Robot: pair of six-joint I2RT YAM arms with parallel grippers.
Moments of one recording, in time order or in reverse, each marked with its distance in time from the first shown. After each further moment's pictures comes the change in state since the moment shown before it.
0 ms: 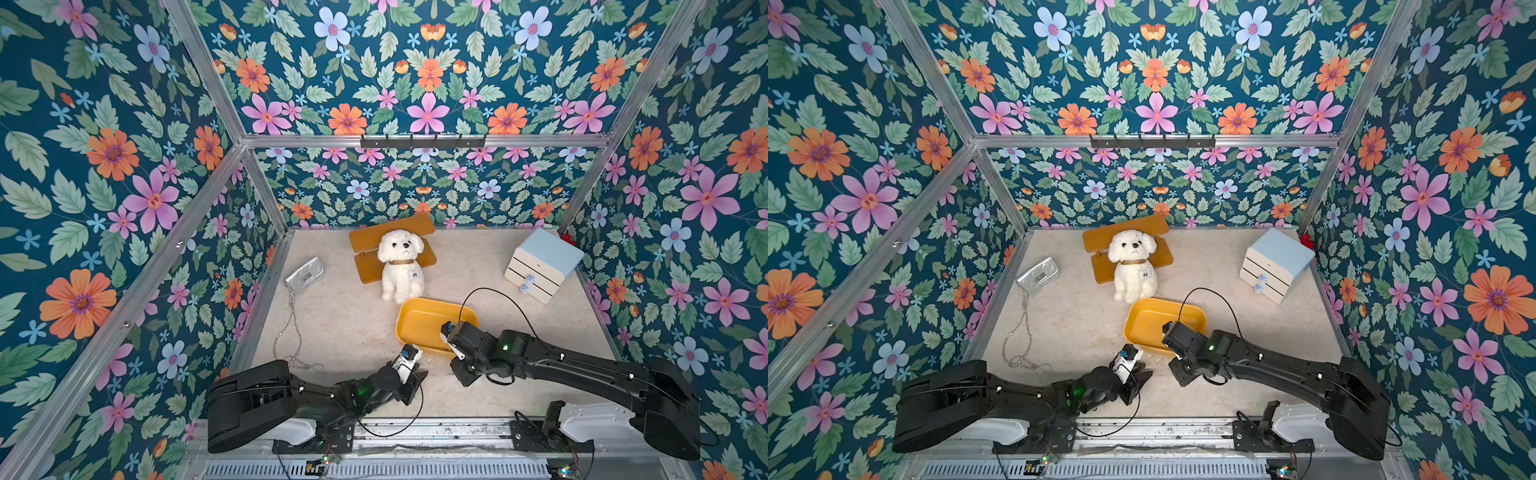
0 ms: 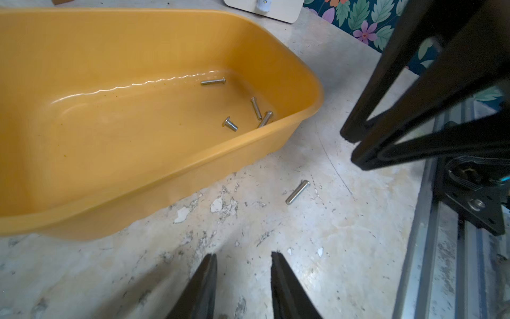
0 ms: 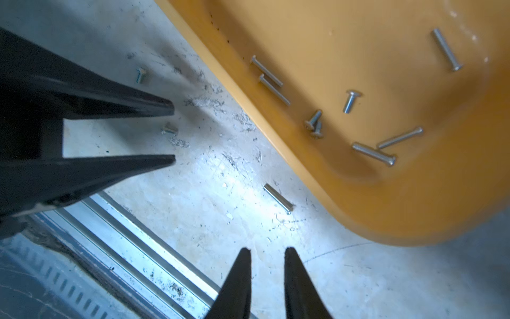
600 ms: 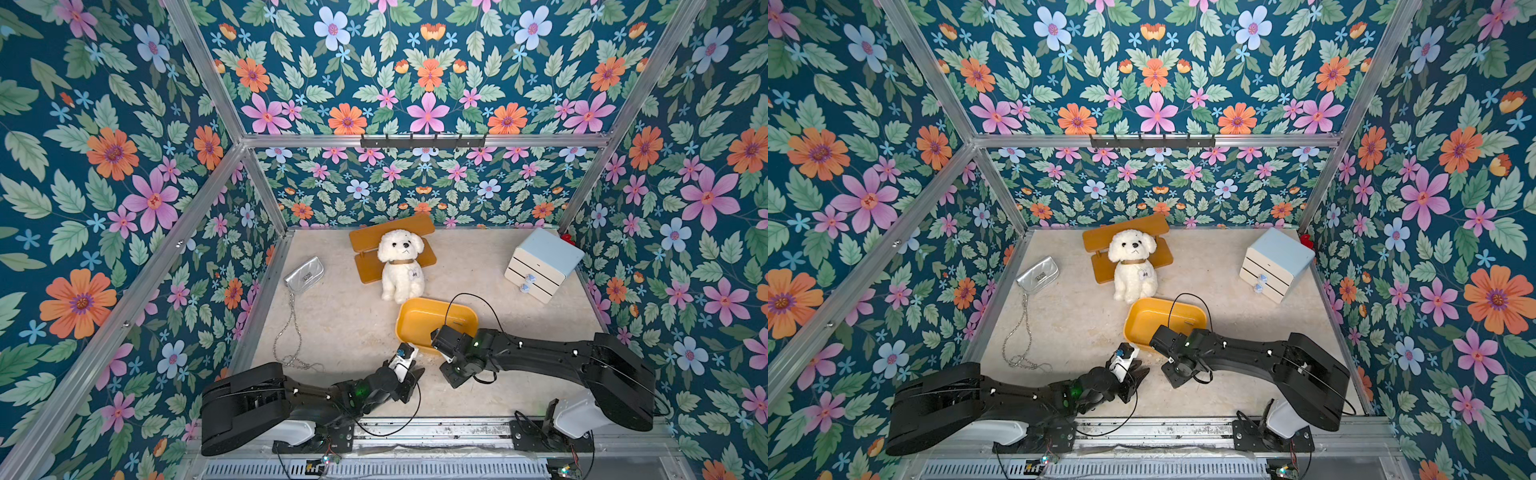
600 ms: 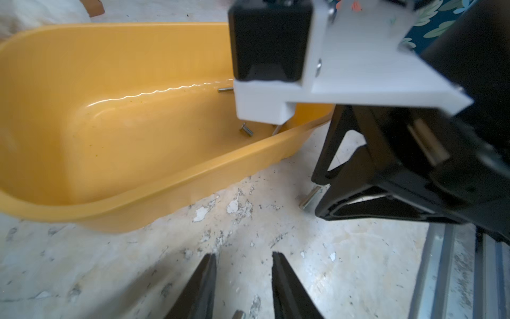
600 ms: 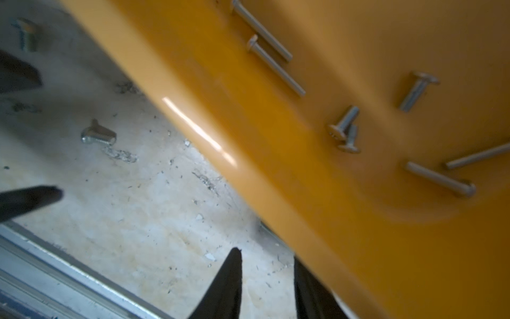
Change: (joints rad) left arm 0.000 -0.050 -0.033 -0.011 -0.064 -0.006; right arm 0.008 0.271 0.067 0.055 -0.004 -0.018
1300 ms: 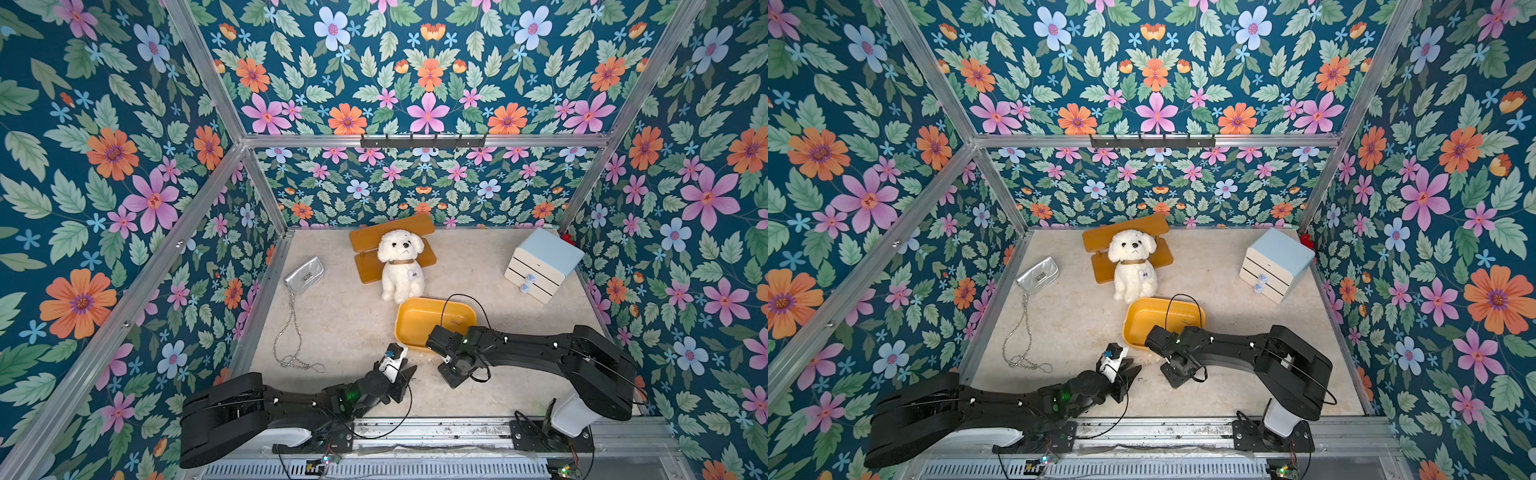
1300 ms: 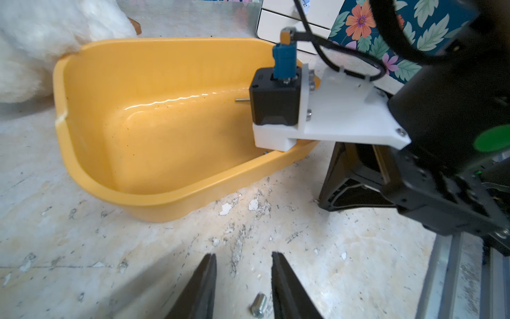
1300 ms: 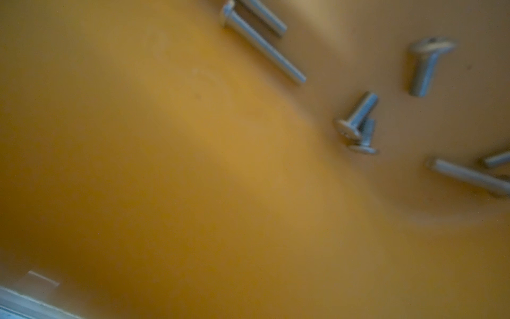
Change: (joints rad) left arm 0.001 -0.119 -0.054 -0.023 -0.051 -0.024; right arm -0.001 0.073 0.041 -0.045 0.011 -0.004
